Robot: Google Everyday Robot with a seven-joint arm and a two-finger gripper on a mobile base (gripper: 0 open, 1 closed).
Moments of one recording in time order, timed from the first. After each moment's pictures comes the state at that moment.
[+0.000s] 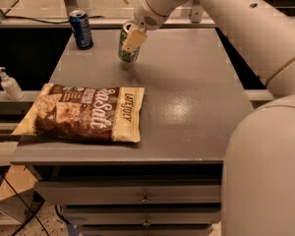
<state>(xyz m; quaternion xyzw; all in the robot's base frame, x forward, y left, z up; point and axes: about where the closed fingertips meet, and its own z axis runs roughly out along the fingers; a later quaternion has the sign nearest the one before) 0.734 0.031 0.924 -0.64 0.69 0.05 0.35</state>
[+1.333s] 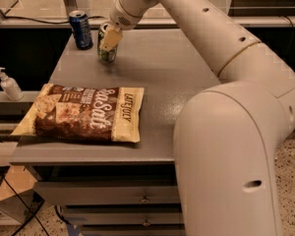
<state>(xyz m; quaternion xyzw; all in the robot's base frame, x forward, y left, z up) 0.772 0.106 0.908 -0.65 0.67 0.08 0.35</state>
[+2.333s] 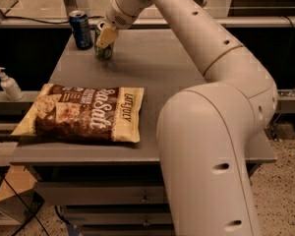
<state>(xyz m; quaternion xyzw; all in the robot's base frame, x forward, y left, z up) 0.790 0.123 0.902 -0.64 0.67 0.10 0.35</state>
